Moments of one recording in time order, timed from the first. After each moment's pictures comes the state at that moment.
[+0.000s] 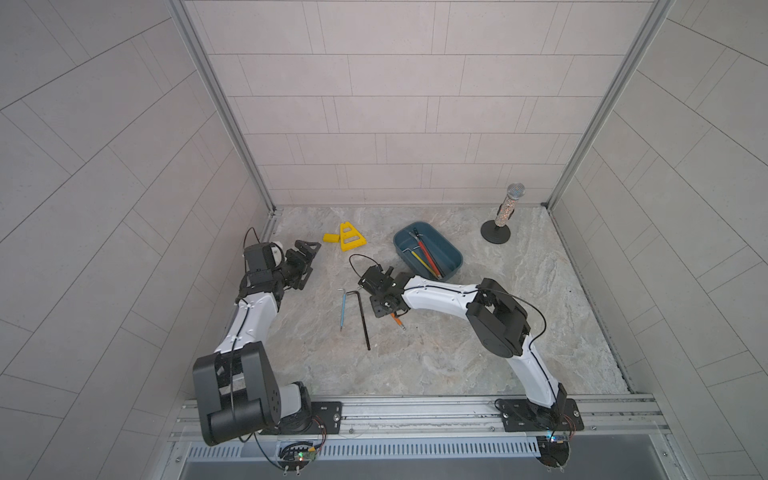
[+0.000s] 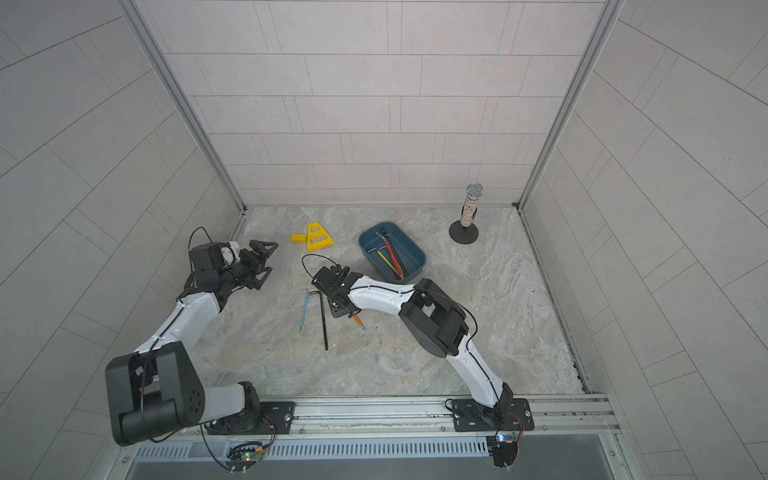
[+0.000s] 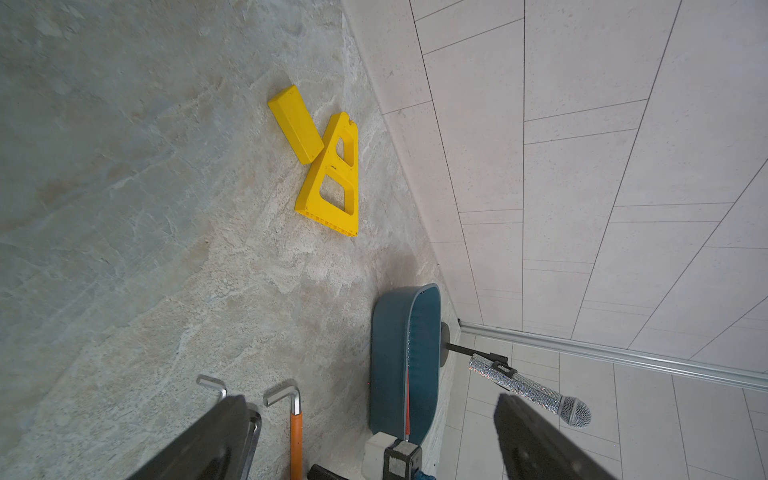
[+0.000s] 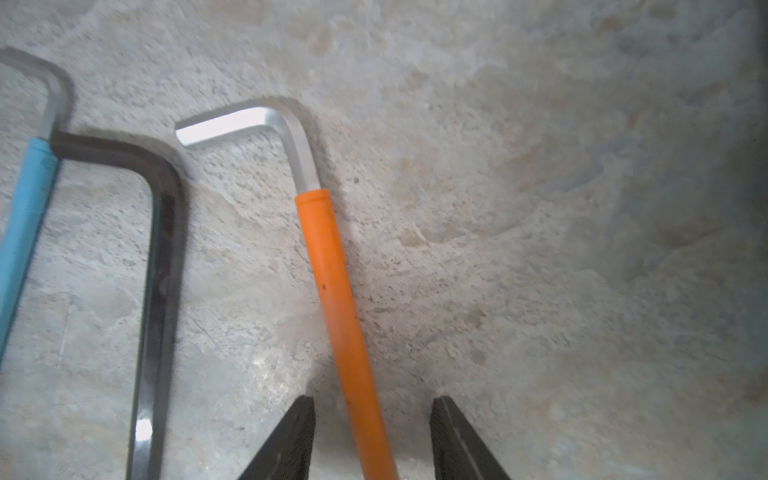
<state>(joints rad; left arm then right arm) 0.29 1.31 0.77 -0.06 0.65 -0.95 0.94 2.22 1.69 -0.65 0.22 0.56</state>
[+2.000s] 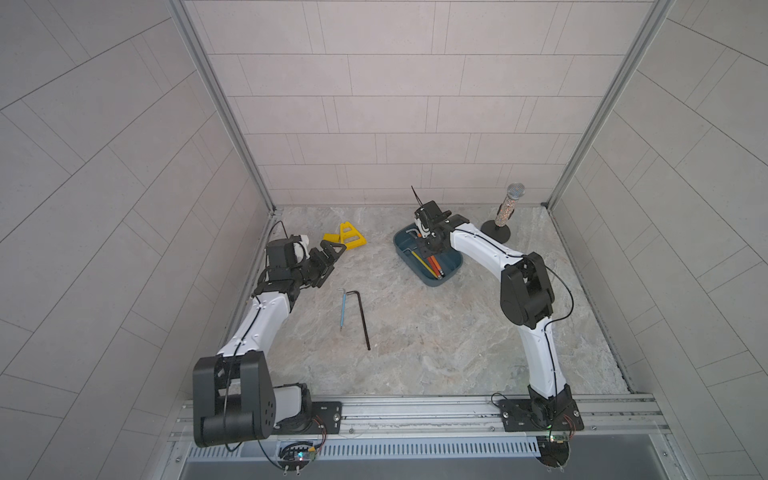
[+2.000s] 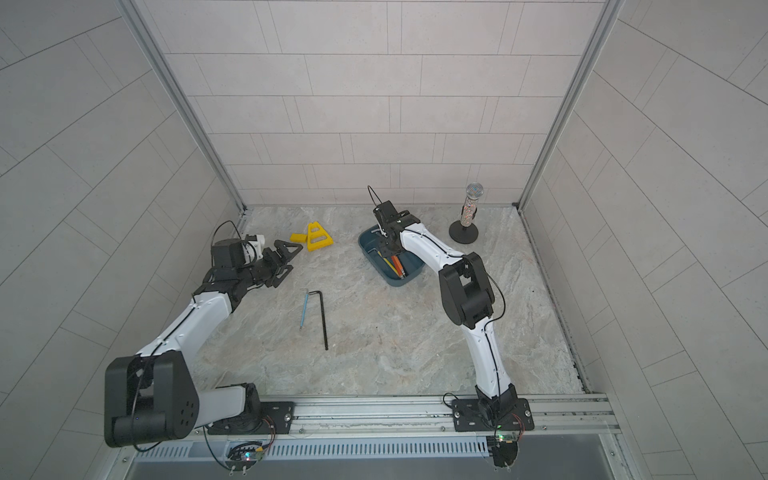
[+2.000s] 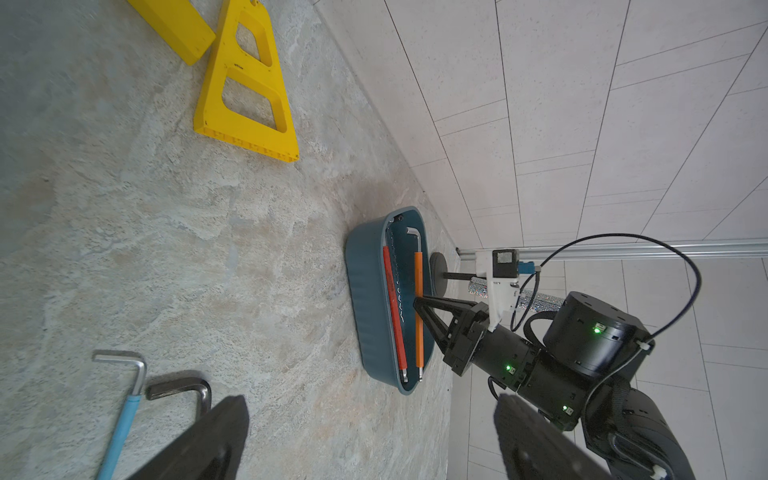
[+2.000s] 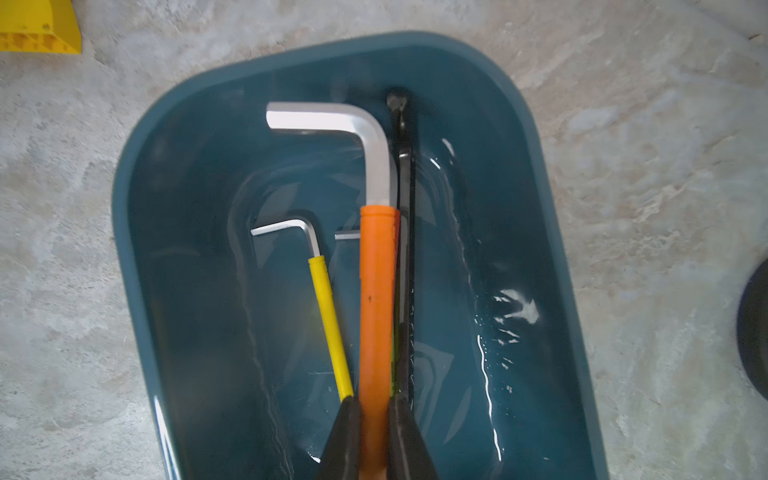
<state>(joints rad) 0.10 1.29 0.78 -0.07 0.68 -0.87 0.48 2.20 1.92 -0.79 0.12 0.09</state>
